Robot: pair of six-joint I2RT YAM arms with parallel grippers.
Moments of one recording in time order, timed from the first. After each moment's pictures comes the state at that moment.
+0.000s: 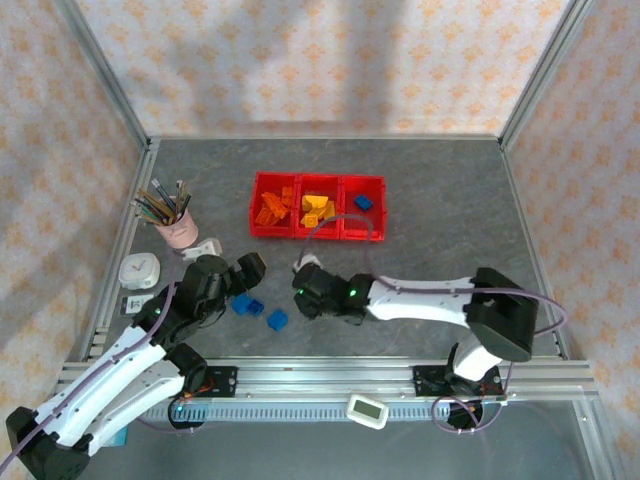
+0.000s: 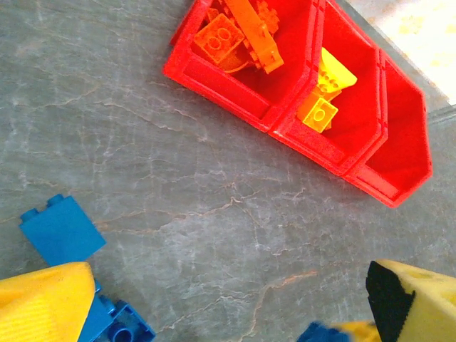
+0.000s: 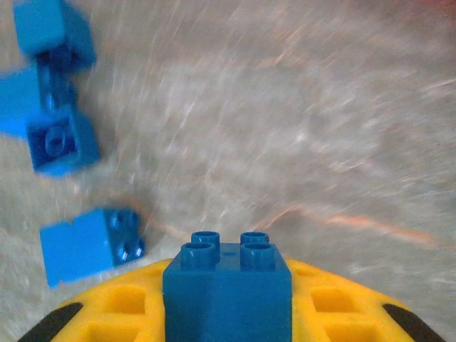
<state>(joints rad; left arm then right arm) -0.57 0.66 0.55 -0.57 -0.23 -0.96 1.12 1.54 0.96 -0.34 0.19 0.52</state>
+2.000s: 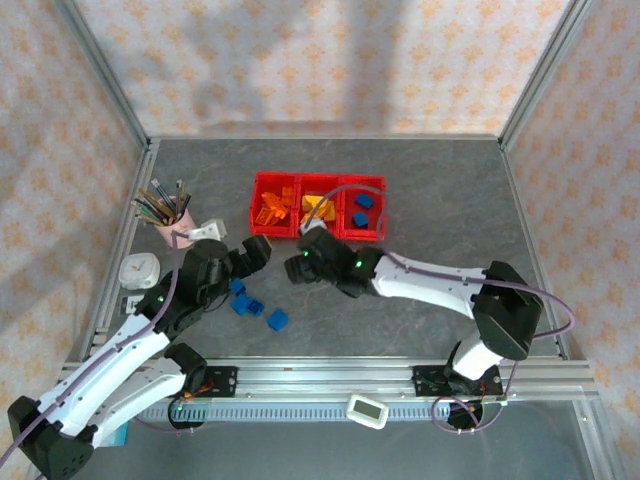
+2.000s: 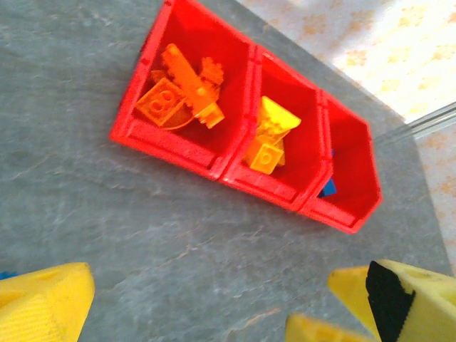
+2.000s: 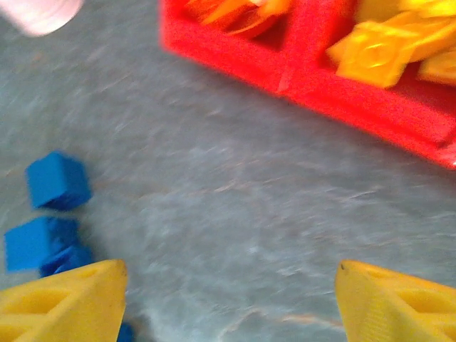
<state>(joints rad) -0.55 0.71 0.64 -0.50 -0.24 -0.88 1.05 1.57 1.07 -0.31 0.19 0.50</state>
